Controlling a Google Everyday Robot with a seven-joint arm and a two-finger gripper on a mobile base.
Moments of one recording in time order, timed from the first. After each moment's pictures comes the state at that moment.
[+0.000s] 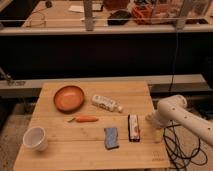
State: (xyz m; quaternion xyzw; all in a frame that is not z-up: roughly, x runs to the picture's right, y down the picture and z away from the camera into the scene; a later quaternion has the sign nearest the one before) arm 0.290 0.237 0.845 -0.31 -0.07 -0.04 0.95
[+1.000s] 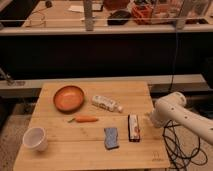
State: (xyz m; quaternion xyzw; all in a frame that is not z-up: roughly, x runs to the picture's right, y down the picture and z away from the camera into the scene) arm 0.272 0.208 0.805 -0.28 -0.06 -0.10 0.95
